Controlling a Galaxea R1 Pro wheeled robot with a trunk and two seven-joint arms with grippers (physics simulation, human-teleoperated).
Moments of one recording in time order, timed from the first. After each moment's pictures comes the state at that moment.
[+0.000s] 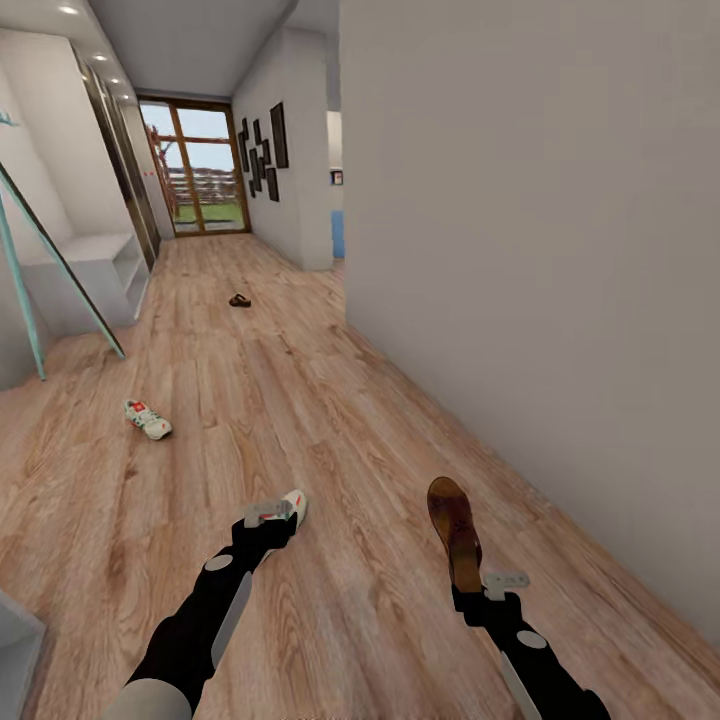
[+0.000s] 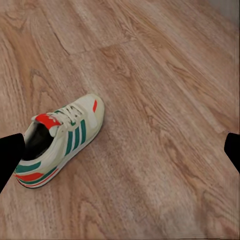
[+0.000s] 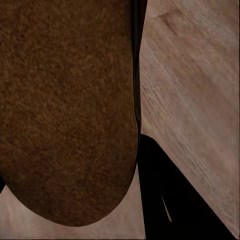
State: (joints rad) left arm -0.48 -0.09 0.01 -0.90 0.02 0.20 0.00; right arm -0.40 -0.01 0.00 -0.64 -0.01 0.02 0.00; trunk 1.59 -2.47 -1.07
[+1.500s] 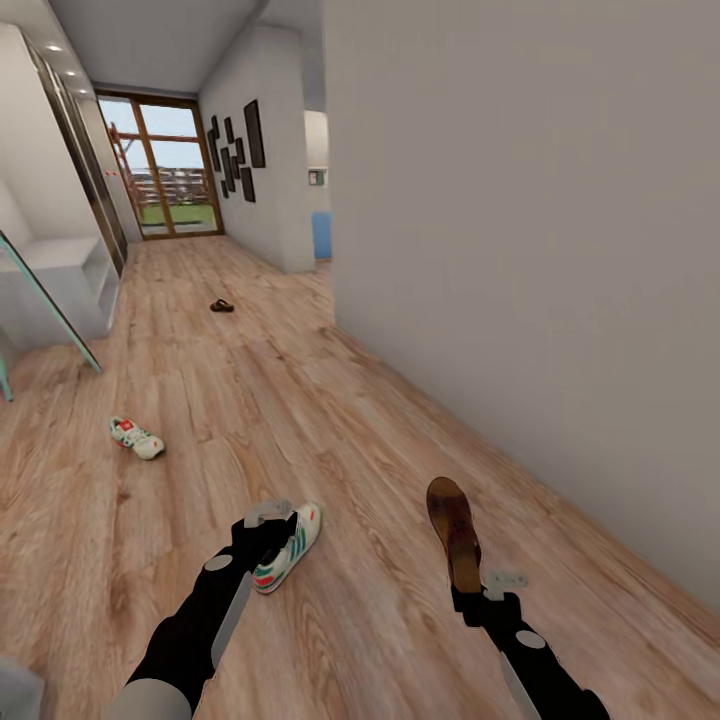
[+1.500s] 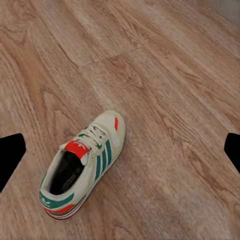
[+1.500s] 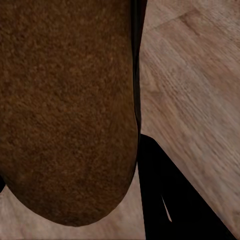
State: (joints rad) left arm -0.48 -0.09 0.01 -0.91 0.03 0.20 0.00; right arm -0.40 -0.01 0.00 -0.64 0.00 0.02 0.00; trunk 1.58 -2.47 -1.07
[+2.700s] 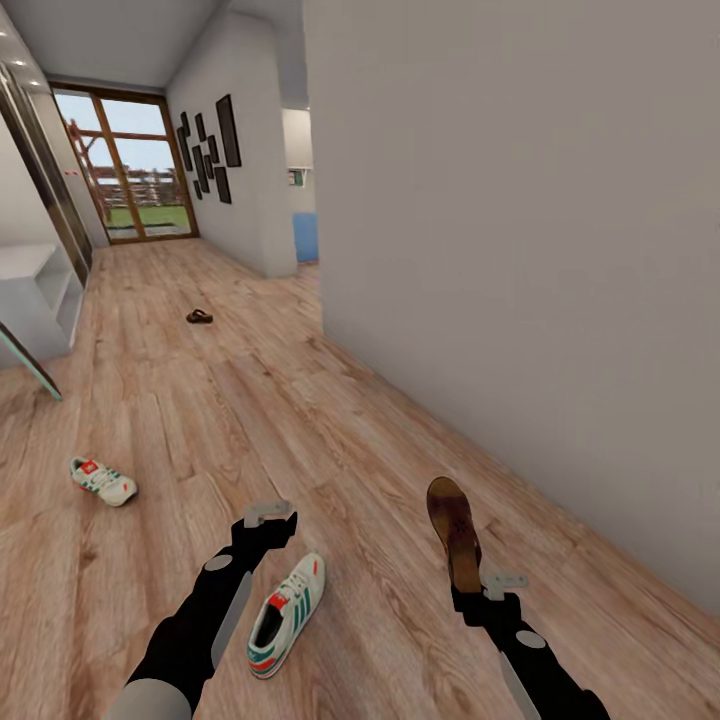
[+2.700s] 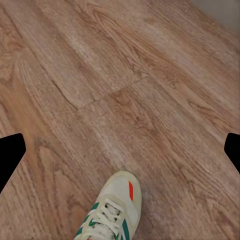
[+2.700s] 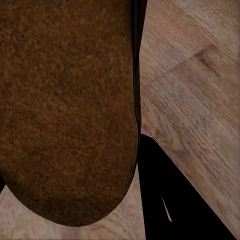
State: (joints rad) left arm -0.48 -0.09 0.01 -0.90 0.03 0.20 0.00; right arm -0.40 -0.01 0.00 -0.64 0.00 0.03 0.00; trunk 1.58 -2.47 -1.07
